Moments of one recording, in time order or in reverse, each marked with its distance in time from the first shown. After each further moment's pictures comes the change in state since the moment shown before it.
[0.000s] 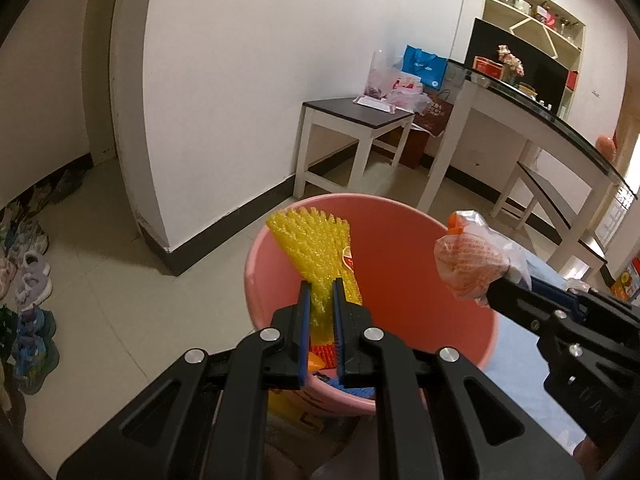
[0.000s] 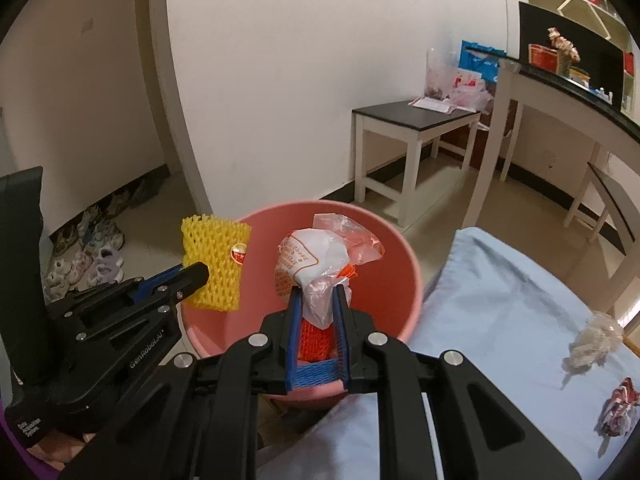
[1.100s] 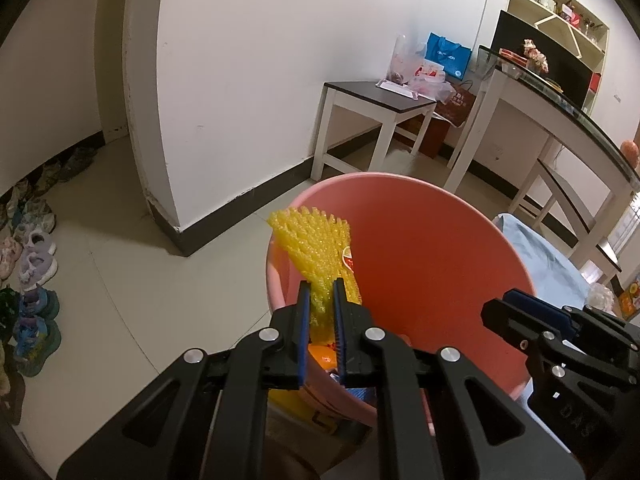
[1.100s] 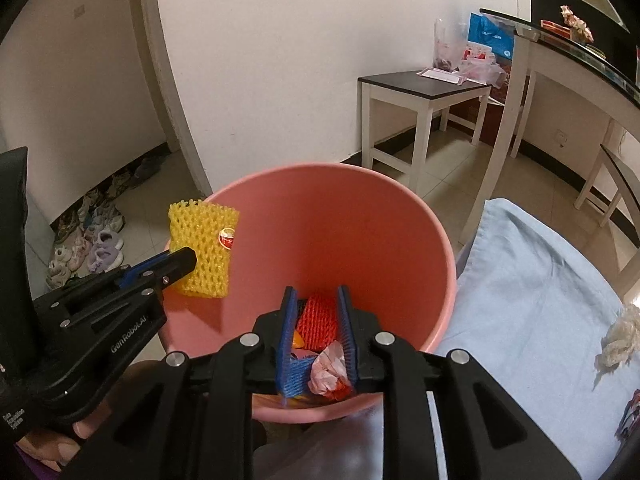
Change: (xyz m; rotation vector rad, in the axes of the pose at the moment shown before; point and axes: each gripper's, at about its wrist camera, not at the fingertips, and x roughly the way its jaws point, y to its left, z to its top) left arm 0.037 0.013 0.000 -0.042 0.057 0.047; right arm 0.050 -0.001 -0.008 0.013 0.095 0.020
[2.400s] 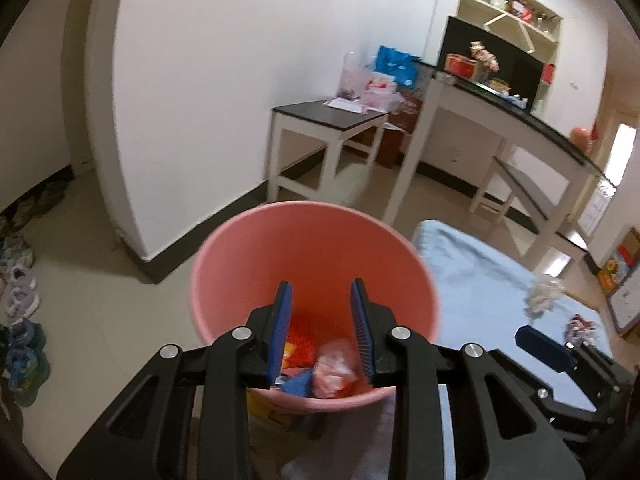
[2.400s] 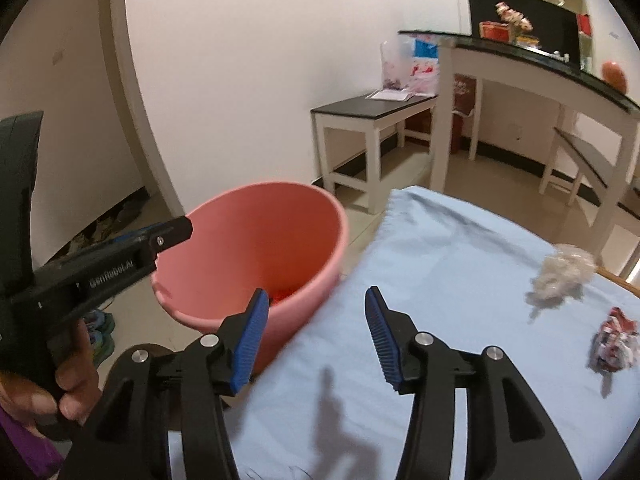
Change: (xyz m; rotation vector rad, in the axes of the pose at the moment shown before) left arm -0.061 -0.054 -0.004 0.097 -0.069 -0.140; right arm -0.098 -0.046 -0.054 0.124 -0.145 -0.093
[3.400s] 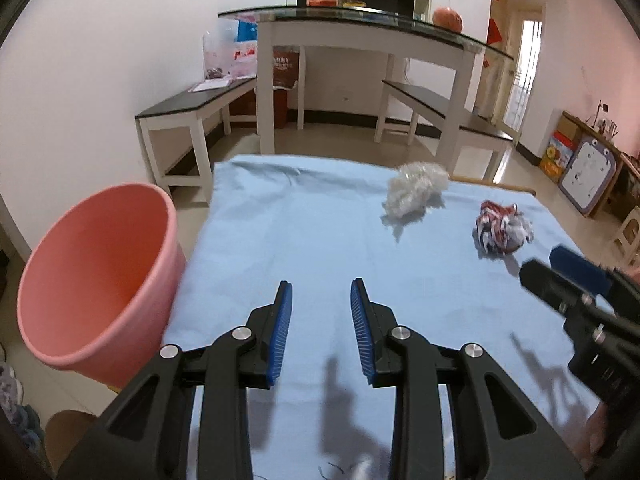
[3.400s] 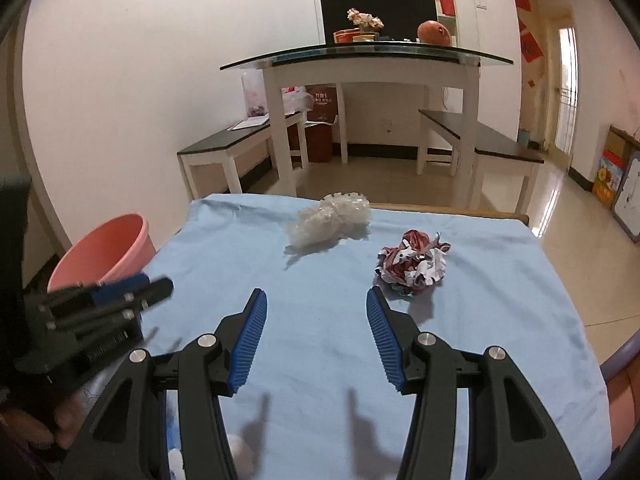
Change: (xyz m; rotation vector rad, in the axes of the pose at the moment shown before) left arm 0.029 -0.183 -0.071 0.360 0.126 -0.203; right arm -0.095 -0.157 -0.074 0.242 -0.108 -0.330
